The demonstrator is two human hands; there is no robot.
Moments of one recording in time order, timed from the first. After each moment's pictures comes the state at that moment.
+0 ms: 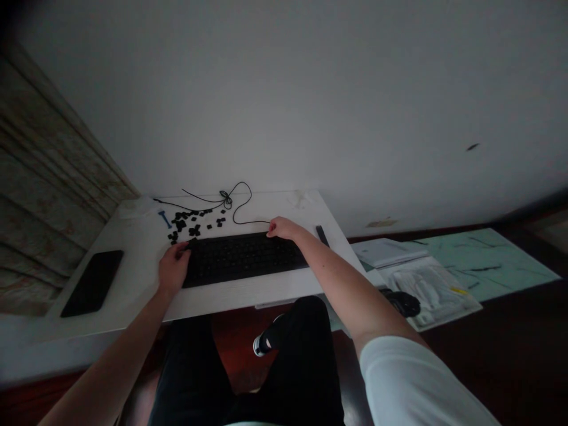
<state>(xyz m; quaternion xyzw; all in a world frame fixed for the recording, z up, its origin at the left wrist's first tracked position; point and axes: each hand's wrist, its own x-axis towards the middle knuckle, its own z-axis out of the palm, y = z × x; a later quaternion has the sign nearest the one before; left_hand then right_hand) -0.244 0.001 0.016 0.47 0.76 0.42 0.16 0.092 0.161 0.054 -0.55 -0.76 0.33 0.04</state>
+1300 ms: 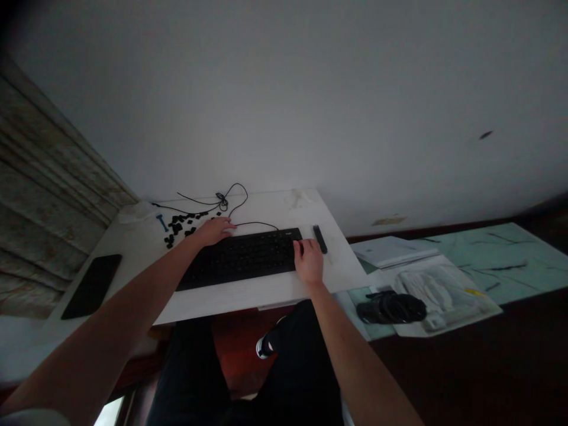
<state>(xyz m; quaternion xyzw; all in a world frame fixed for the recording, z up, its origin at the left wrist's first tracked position) -0.183 0.139 0.040 0.85 0.52 0.02 0.10 0.161 0.045 -0.005 -0.62 -0.69 -0.03 0.38</state>
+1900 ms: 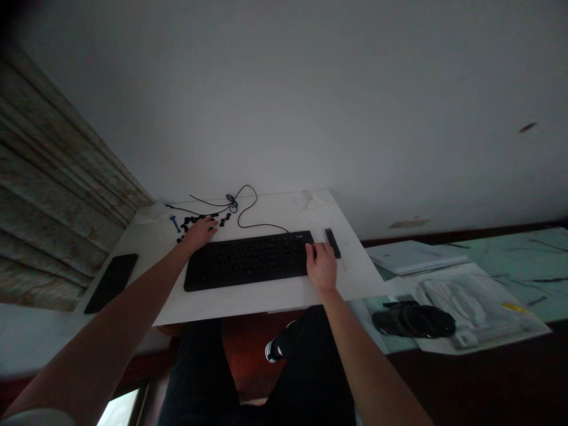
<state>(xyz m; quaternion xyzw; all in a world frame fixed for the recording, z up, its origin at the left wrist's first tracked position) -0.247 0.129 0.027 0.73 0.68 0.06 0.05 0.163 0.048 -0.007 -0.63 -0.67 -0.02 0.39</state>
